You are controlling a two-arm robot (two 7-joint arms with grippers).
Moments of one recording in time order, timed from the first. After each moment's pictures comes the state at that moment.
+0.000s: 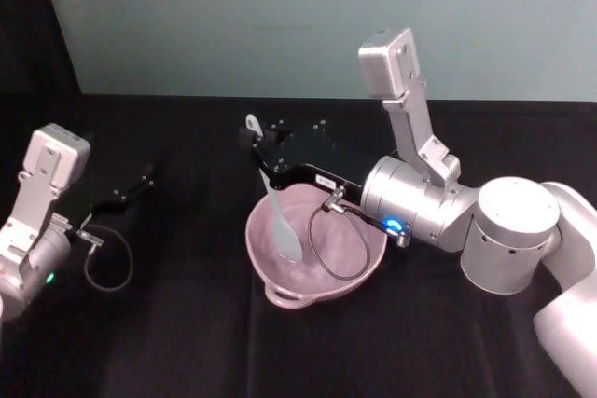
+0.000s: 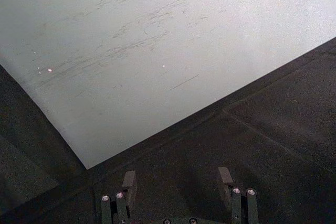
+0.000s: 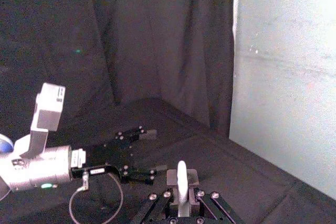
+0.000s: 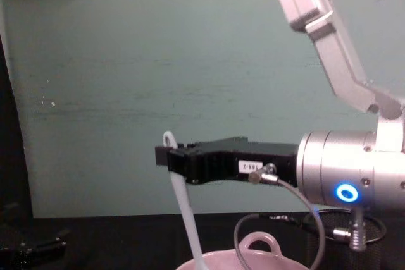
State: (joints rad) left arm -0.20 0.60 0.45 -1.41 -0.25 -0.12 0.03; right arm 0.40 0.31 -0.55 -1.55 0.40 0.20 0.44
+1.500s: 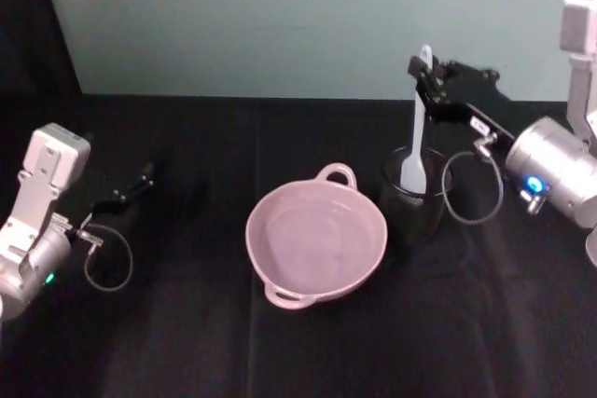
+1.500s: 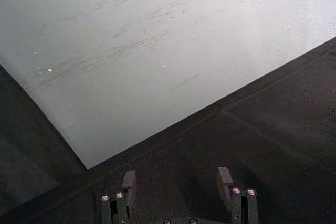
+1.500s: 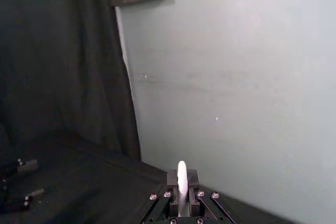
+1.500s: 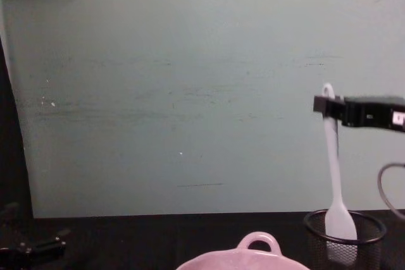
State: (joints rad) left arm -0.20 0.60 0.45 -1.41 -0.25 -0.12 0.03; right arm 0.31 0.40 -0.26 -1.56 0.49 0.13 0.36
